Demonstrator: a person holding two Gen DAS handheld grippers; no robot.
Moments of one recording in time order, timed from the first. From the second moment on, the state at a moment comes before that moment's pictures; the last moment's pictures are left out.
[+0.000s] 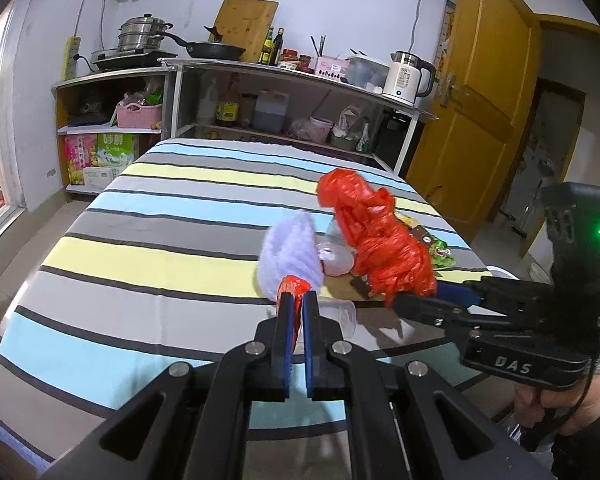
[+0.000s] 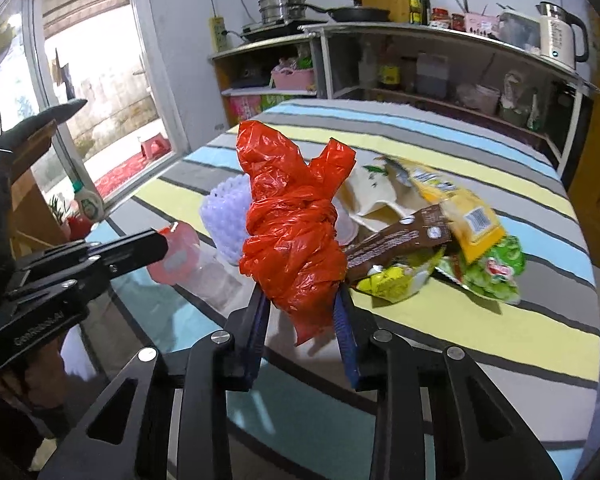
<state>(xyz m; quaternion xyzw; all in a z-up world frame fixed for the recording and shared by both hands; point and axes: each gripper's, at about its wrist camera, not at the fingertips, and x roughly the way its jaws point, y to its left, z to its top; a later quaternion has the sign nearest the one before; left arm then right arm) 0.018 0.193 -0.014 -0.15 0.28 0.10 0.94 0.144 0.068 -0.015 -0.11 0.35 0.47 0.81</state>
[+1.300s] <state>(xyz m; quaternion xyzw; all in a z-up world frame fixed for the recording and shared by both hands) 0.141 -0.024 0.028 -0.05 0.29 -0.12 0.95 0.167 -0.194 0.002 0.02 0.35 0.23 0.91</state>
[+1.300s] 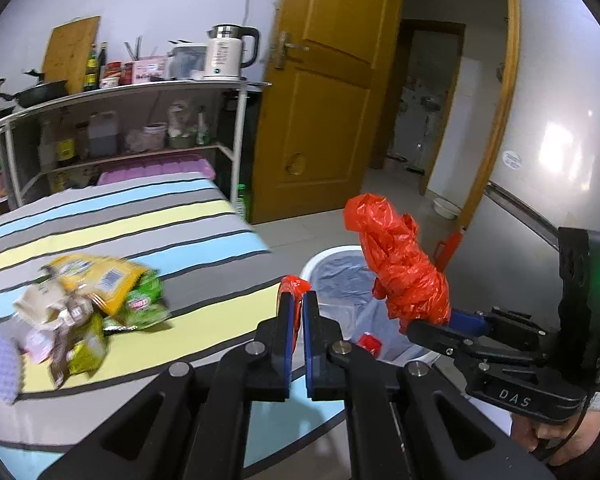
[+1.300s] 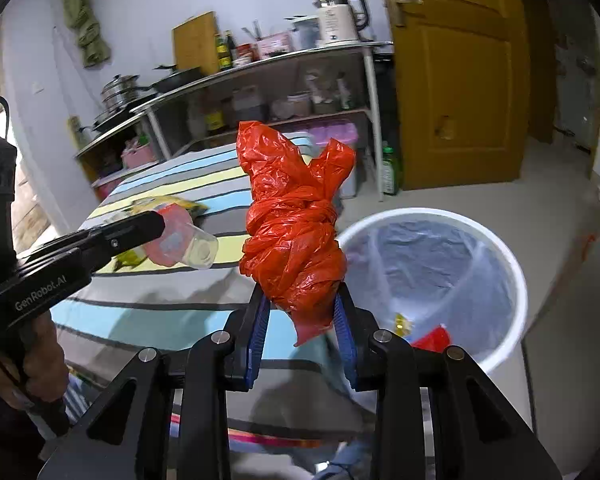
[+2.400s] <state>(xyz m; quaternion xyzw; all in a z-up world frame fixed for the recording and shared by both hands) 0.229 -0.113 -0.016 -0.04 0.37 -0.18 0.91 0.215 -0.257 -0.052 0.06 0.42 0.14 0.89</state>
